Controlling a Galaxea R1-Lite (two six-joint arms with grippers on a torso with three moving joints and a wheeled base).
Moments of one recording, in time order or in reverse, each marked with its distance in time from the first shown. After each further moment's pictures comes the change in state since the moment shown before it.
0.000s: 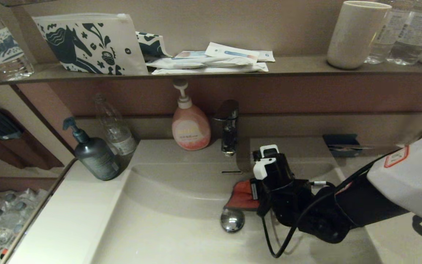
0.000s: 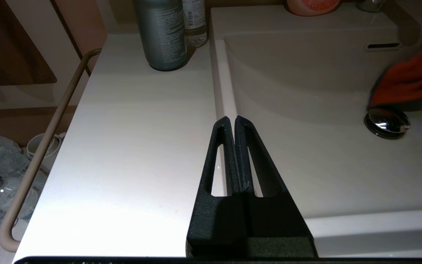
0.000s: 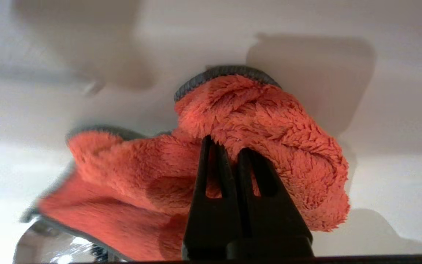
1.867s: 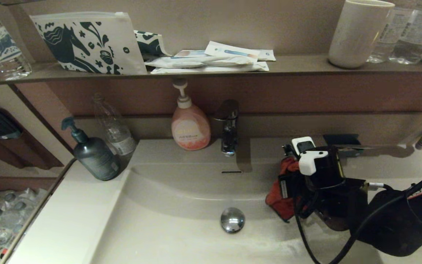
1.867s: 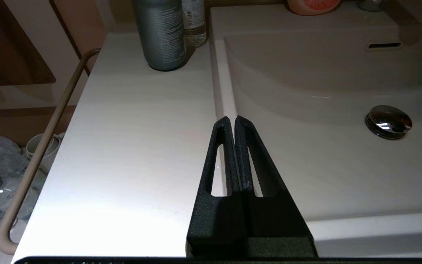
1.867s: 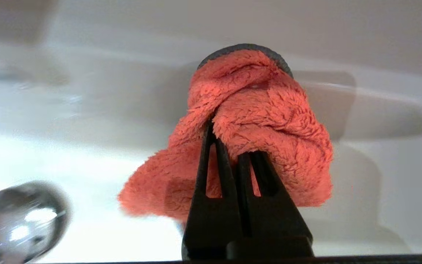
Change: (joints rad) left arm 0.000 0.000 0.000 0.000 0.000 0.000; right arm -0.039 -0.217 0.235 -0.063 0.092 -0.071
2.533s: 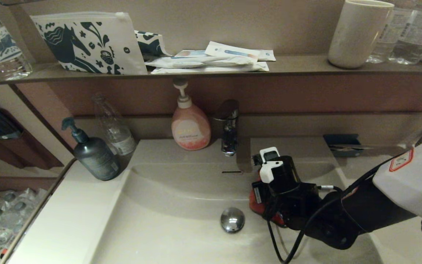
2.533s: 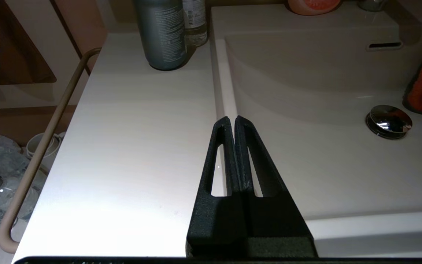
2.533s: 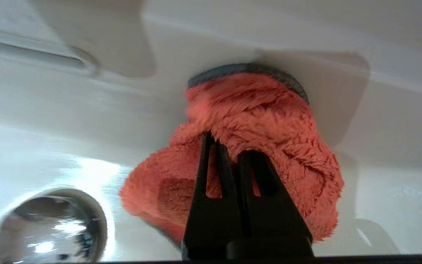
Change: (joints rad) left arm 0.000 0.000 0.000 0.000 0.000 0.000; right arm 0.042 0.212 -0.166 -0.001 -0.031 -0.026
